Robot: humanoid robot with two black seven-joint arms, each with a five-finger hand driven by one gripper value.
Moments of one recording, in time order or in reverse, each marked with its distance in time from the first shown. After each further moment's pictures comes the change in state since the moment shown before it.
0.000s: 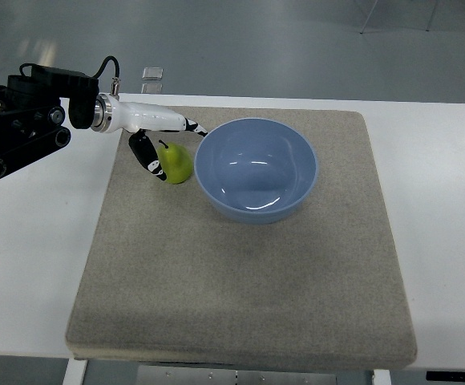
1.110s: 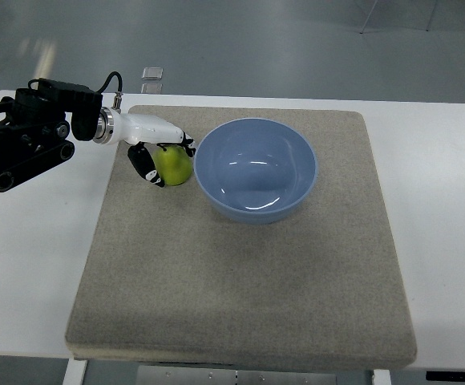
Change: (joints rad) left arm 0.040 -0.027 0.005 0.028 0.064 0.024 -0.005; right arm 0.000 0.000 0.000 0.000 0.000 0.000 0.000
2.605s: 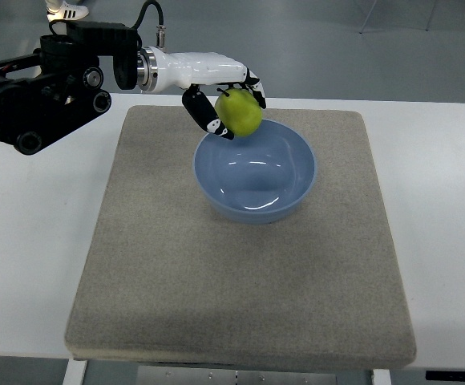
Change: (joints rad) left arm -0.082 -0.098 -0.235 -0.073 -0.023 -0.013 0.003; right arm 0.000 0.000 0.000 0.000 0.000 0.000 0.000
